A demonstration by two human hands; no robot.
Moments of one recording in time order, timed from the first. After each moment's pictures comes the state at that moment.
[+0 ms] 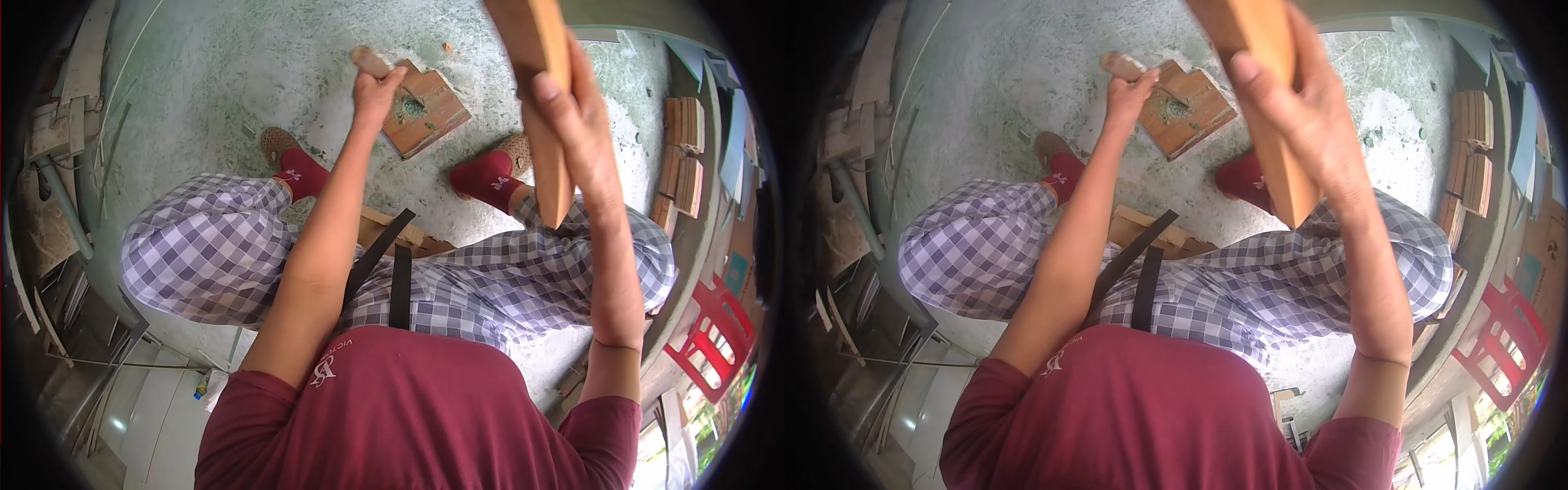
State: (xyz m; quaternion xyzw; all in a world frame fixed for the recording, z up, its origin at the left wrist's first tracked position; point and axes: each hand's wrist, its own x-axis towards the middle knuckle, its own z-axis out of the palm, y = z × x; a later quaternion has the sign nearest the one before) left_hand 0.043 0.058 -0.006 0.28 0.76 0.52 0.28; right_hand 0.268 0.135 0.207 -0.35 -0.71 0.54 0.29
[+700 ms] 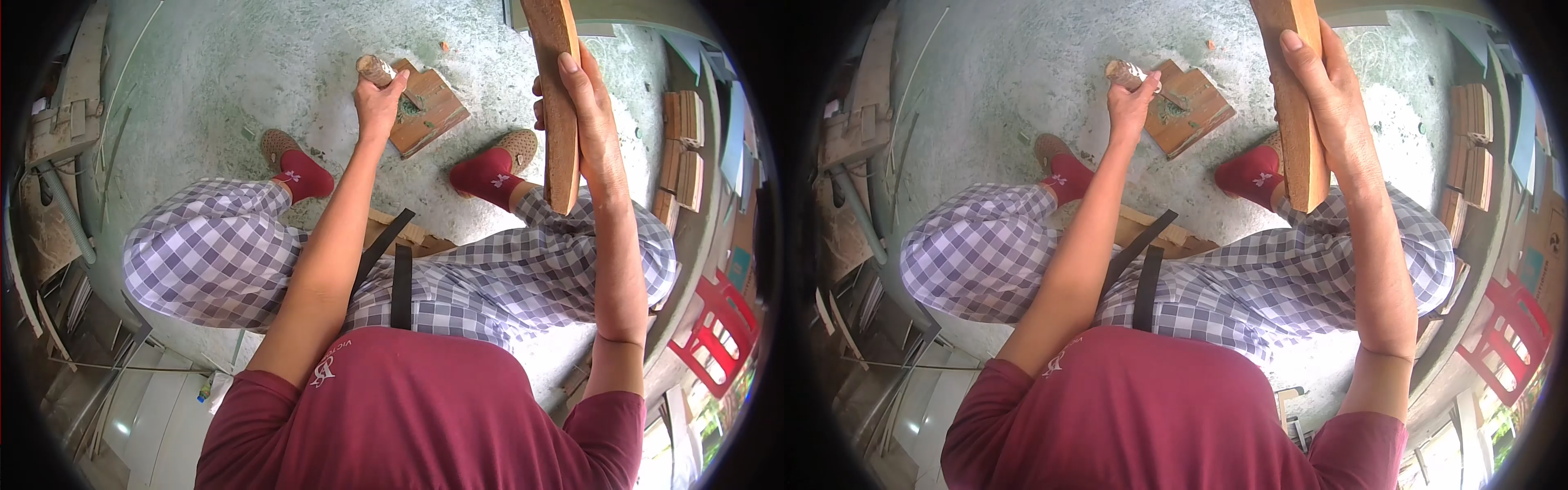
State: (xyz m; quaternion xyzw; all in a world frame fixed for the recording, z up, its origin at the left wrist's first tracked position) left_hand 0.063 0.054 0.000 0.23 0.72 0.60 0.26; right_hand 0.283 0.156 0.177 -0.42 -0.66 0.54 0.29
